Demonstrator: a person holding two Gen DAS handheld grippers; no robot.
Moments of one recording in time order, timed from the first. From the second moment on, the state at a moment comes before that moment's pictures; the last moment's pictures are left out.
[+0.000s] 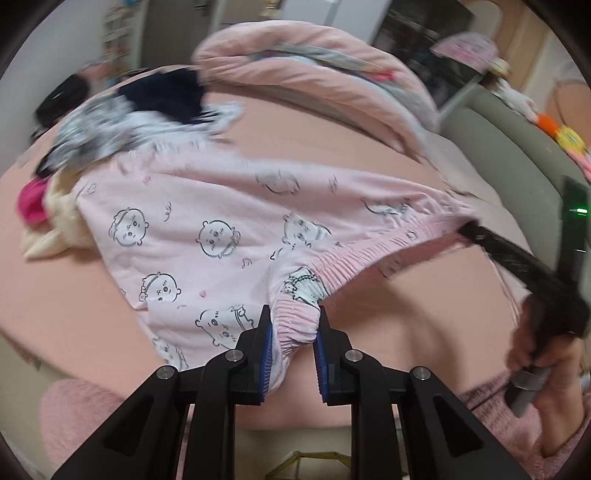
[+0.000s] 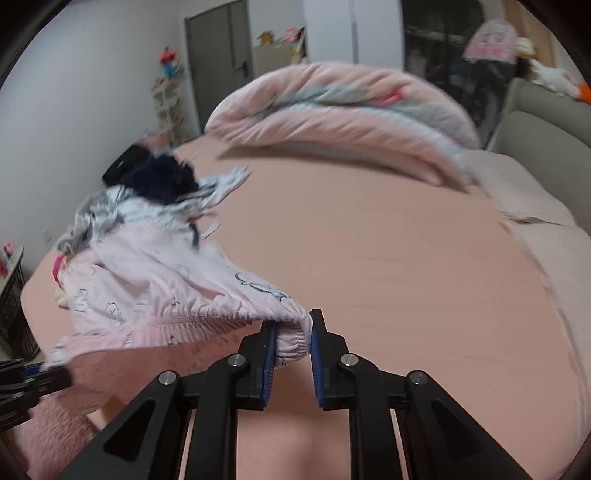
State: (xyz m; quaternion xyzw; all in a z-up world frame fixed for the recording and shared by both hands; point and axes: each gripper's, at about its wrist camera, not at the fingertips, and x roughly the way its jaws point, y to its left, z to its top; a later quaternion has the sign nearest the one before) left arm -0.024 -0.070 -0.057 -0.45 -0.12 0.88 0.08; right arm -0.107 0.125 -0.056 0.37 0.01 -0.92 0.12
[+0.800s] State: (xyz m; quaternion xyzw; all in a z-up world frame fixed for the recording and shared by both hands) left arm -0.022 0.036 -0.047 -0.47 -0.06 0.87 0.13; right arm -0.044 0.307 0.004 0.56 0.11 -0.80 0.18
